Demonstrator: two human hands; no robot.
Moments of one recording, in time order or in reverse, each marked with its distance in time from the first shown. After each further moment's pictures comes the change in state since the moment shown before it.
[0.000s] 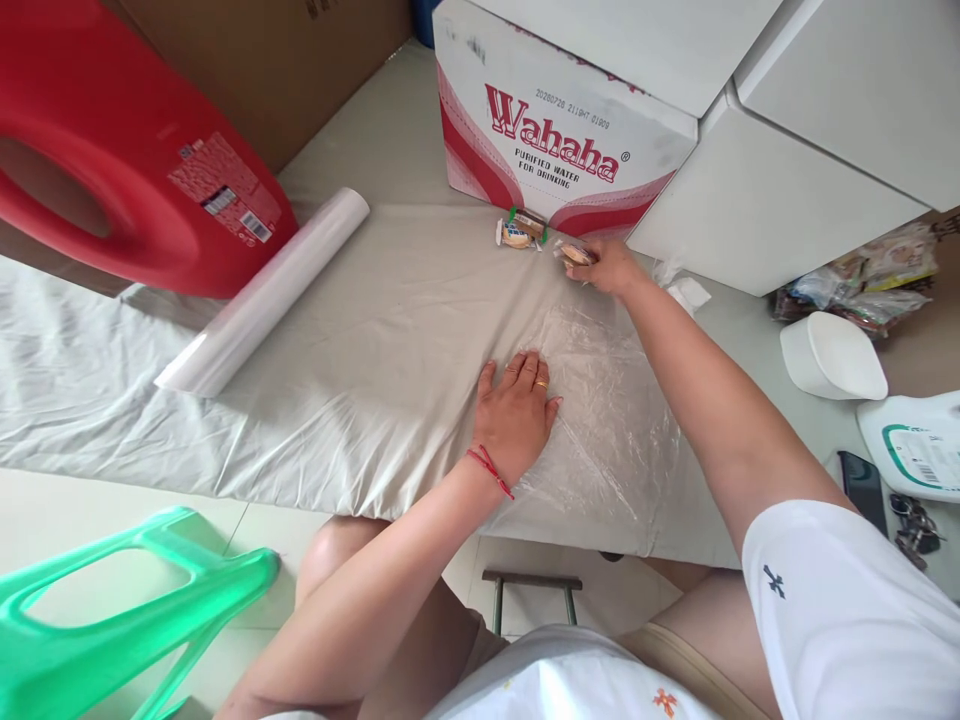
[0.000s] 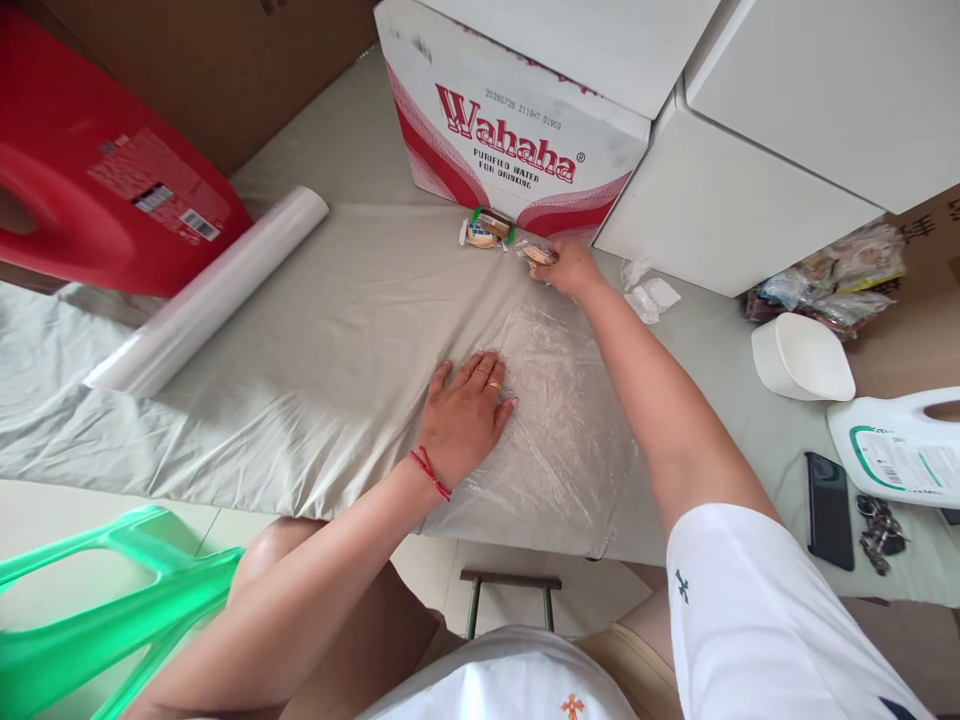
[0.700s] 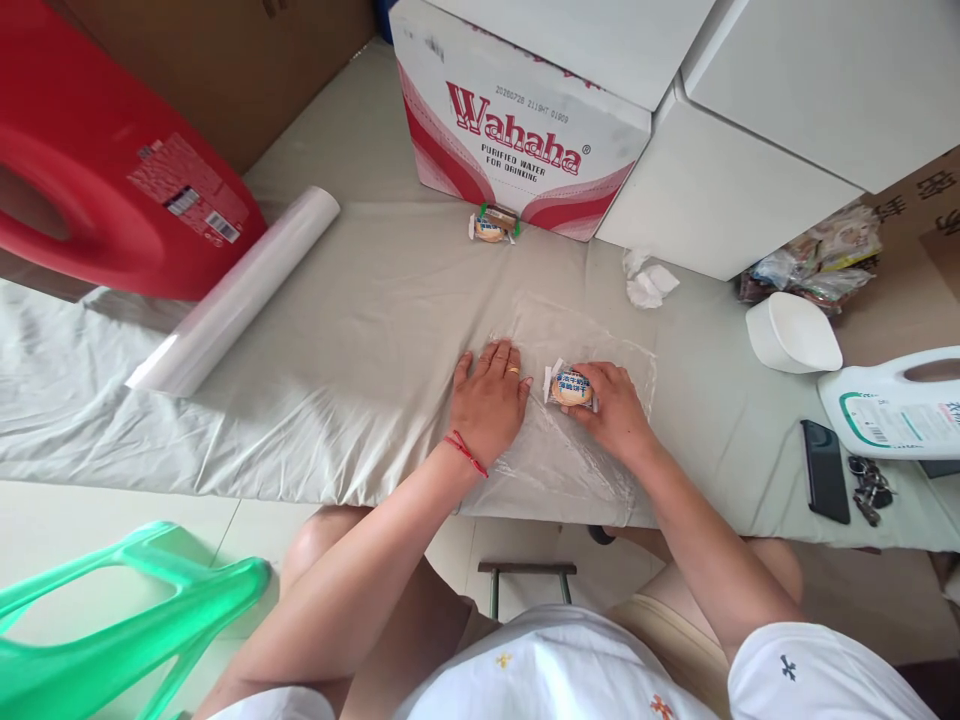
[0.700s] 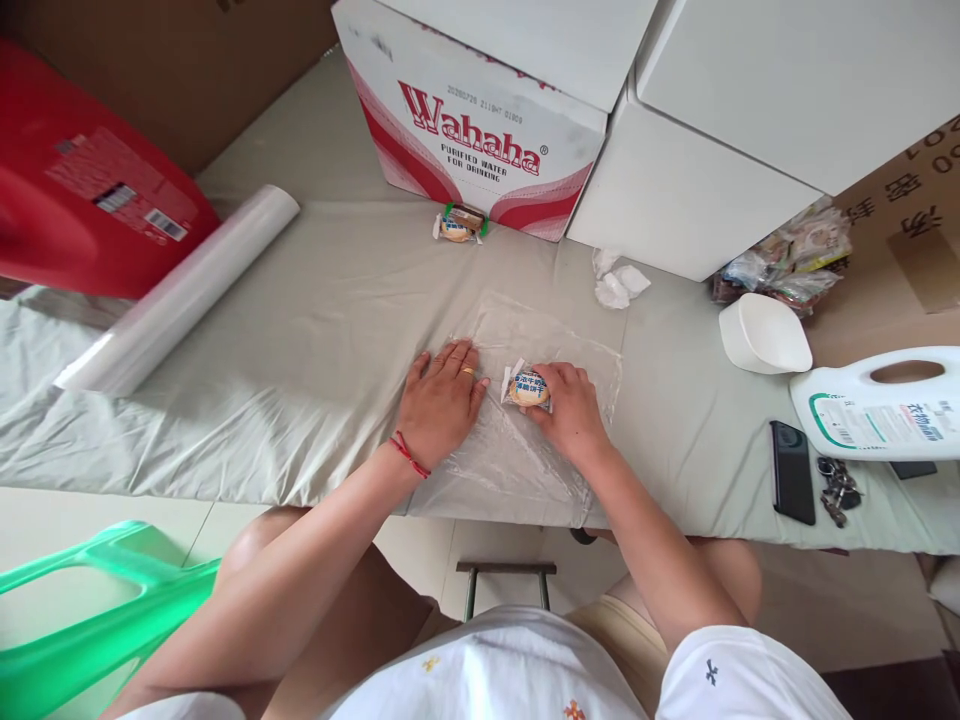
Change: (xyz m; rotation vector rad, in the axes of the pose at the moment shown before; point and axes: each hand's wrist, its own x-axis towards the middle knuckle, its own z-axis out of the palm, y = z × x) left_hand -0.002 -0.001 -0.002 0.012 0.052 -0.009; right_hand -0.265 -0.024 0.021 -0.022 0.058 0.023
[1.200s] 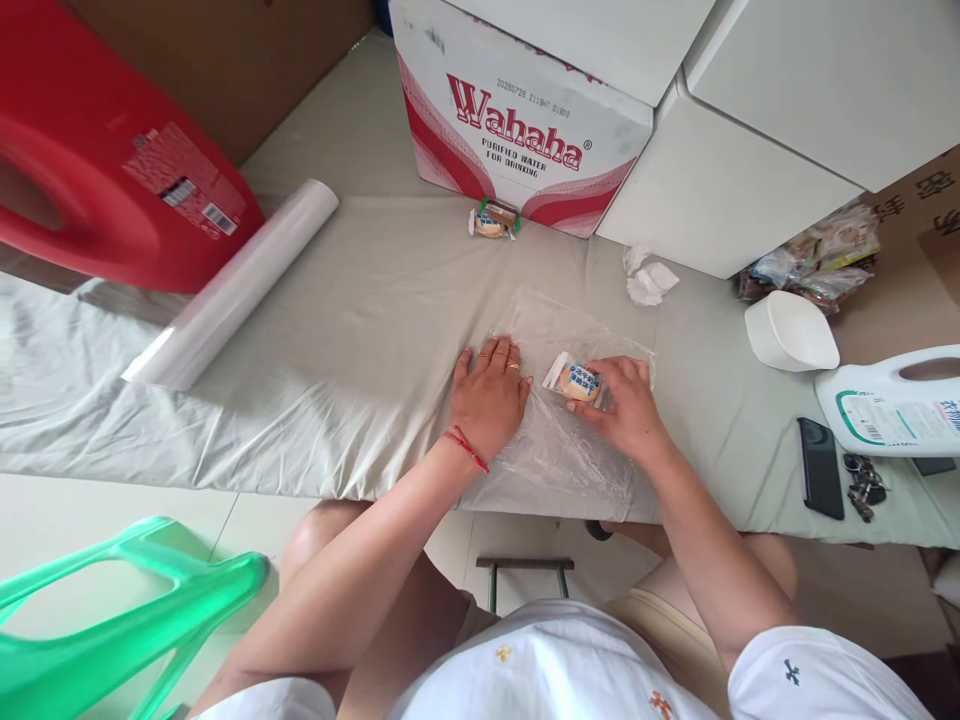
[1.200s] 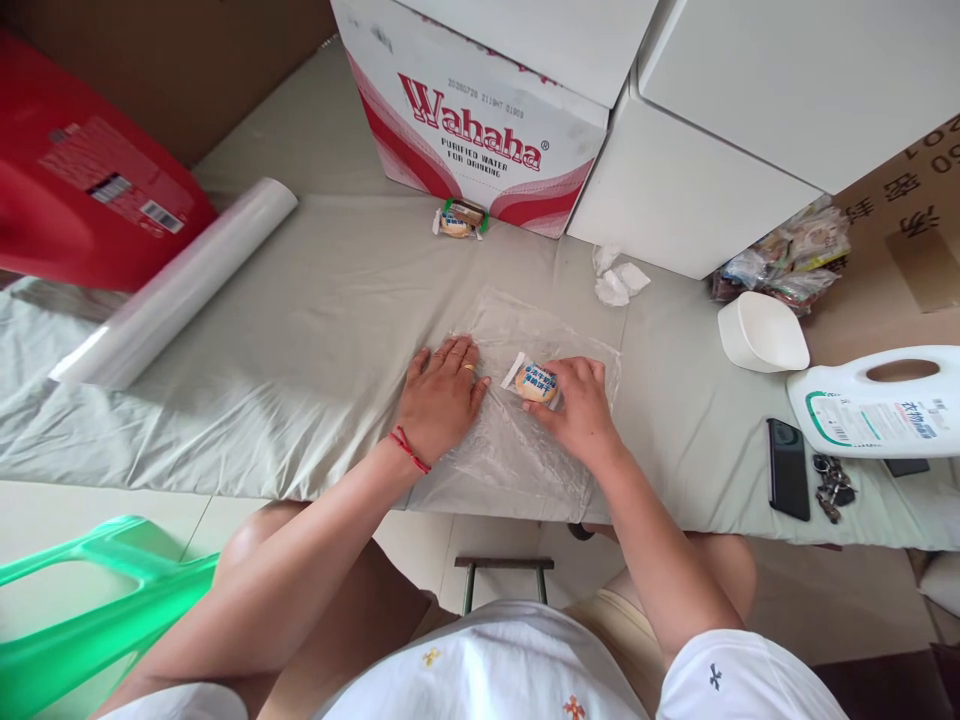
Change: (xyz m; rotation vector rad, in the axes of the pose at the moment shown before) left_hand 0.001 -0.001 0.006 -0.006 0.026 0.010; right_hand -0.006 0.001 -0.012 -0.124 0.120 -0.107
